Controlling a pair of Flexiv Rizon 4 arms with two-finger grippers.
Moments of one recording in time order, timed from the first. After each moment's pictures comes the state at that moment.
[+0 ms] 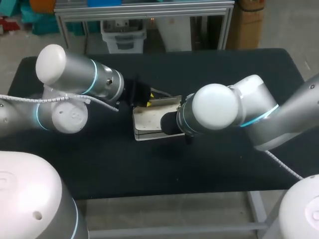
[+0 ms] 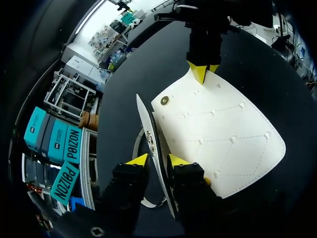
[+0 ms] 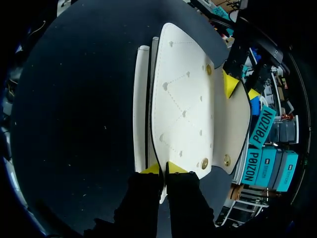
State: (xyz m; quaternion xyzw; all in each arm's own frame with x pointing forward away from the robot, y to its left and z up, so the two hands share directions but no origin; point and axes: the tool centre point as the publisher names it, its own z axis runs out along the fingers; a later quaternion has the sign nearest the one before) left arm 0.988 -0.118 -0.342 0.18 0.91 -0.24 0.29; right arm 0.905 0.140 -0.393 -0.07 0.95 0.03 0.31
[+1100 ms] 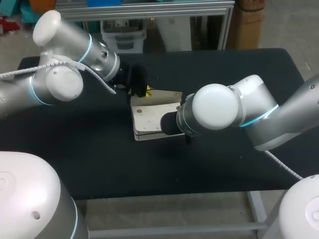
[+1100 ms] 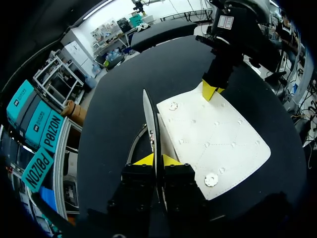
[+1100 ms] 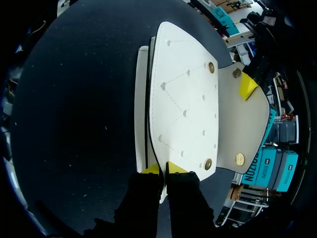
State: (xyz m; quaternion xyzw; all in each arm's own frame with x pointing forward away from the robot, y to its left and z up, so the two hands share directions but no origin) left arm 1.001 -0.114 -0.326 0.12 0.93 -0.29 0.17; right arm 0.904 0.140 -0.393 -0.07 0.95 0.03 0.31
